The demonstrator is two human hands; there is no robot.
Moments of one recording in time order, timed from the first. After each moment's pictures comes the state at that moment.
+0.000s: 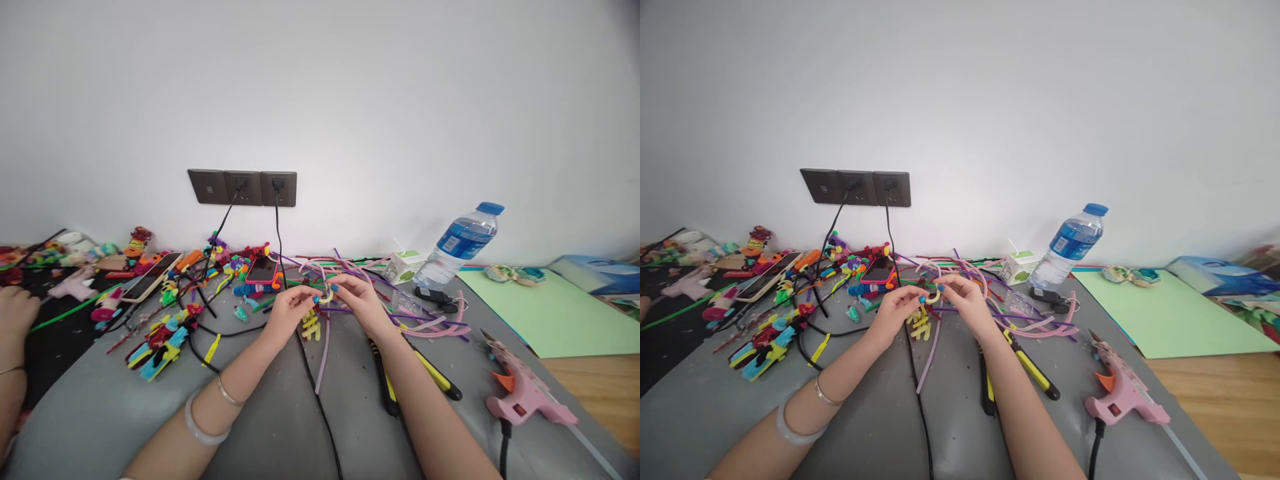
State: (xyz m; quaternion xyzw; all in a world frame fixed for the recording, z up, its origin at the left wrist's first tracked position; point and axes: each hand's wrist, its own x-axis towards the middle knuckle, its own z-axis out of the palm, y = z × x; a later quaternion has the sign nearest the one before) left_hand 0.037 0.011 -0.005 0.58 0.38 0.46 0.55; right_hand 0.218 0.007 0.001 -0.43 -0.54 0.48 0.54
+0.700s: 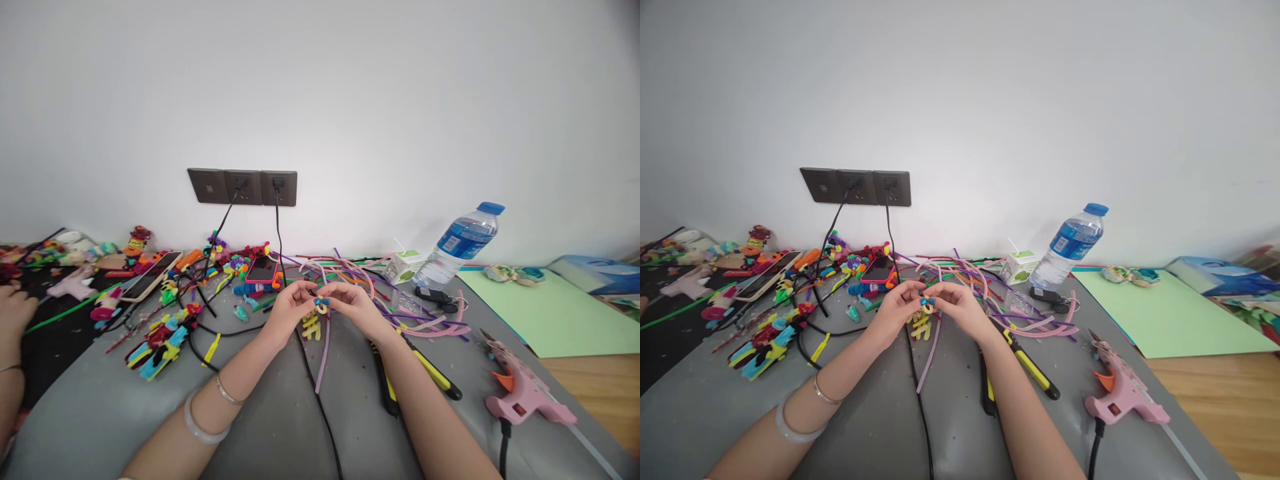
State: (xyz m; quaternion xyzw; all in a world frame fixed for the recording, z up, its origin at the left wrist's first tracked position) left_hand 0.039 0.011 -0.006 0.49 0.35 0.47 0.64; right_hand 0.211 0.001 0.008 -0.37 -0.59 0.54 0.47
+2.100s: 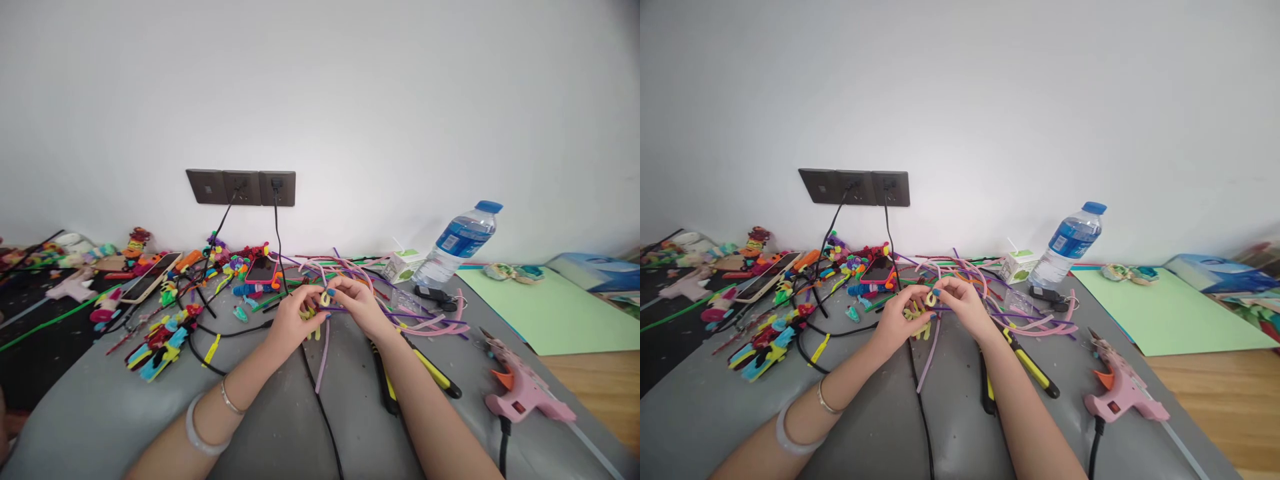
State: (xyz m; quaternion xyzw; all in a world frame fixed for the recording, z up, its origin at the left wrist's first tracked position) left_hand 0.040 0.004 -0.009 0.76 0.36 0.44 0.32; right_hand 0.215 0.004 0.004 -0.38 -0.55 0.52 0.52
